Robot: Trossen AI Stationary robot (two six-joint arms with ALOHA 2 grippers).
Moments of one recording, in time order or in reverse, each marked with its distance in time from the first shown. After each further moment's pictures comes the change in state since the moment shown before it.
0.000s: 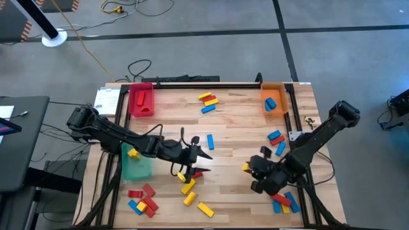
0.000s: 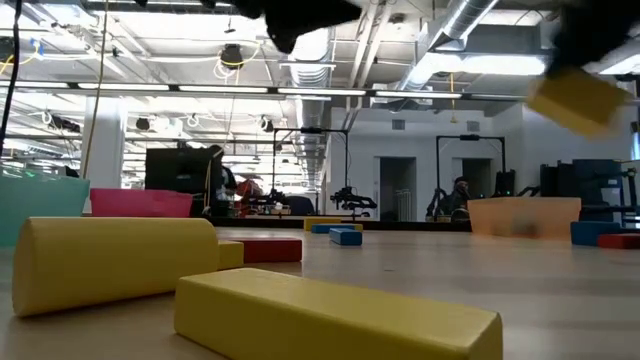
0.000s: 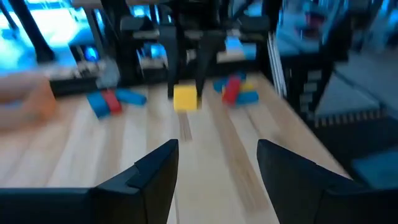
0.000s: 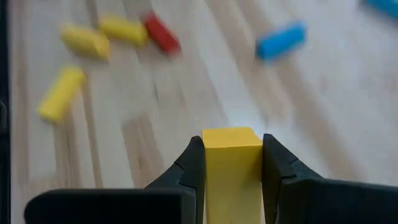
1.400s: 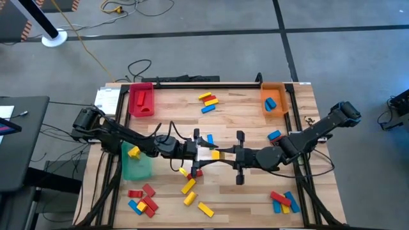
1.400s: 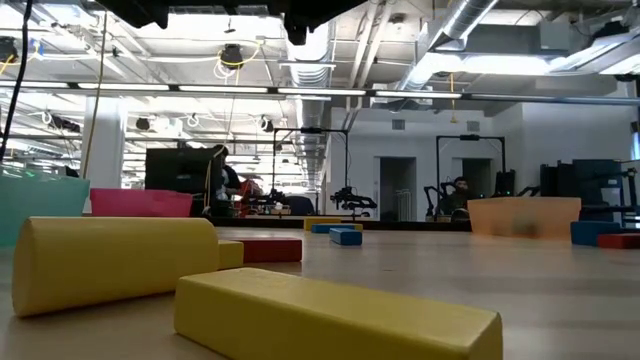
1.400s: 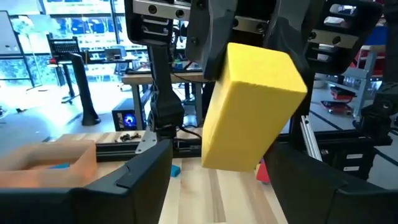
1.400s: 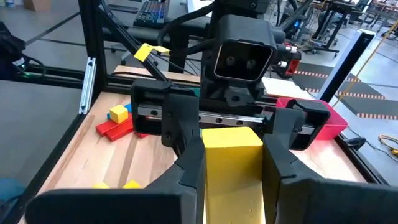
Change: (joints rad) left arm 0.031 0.083 -0.057 0.443 -0.097 0.041; right arm -0.204 -0.002 0.104 0.661 -0.038 -0.874
